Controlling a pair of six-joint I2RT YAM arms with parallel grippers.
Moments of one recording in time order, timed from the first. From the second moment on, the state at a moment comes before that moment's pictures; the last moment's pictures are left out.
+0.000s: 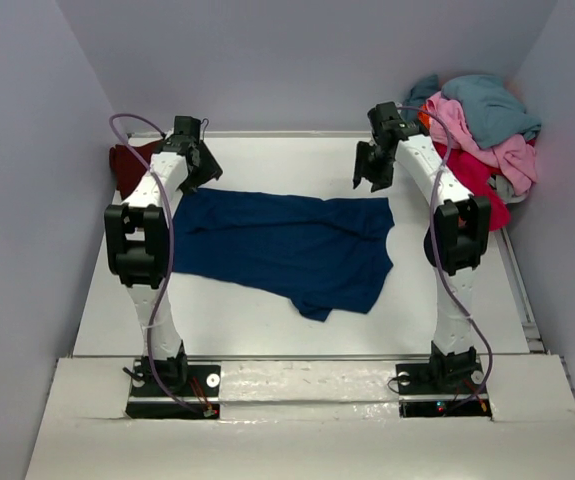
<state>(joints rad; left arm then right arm) -0.09 2.00 1.71 -0.68 -0.13 -0.63 0.25 2.18 2.13 -1.06 -0.04 0.39</state>
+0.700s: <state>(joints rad) -0.09 2.13 1.83 -0.76 -0.14 -0.61 0.21 2.26 2.10 -1.07 -0.07 0.40</state>
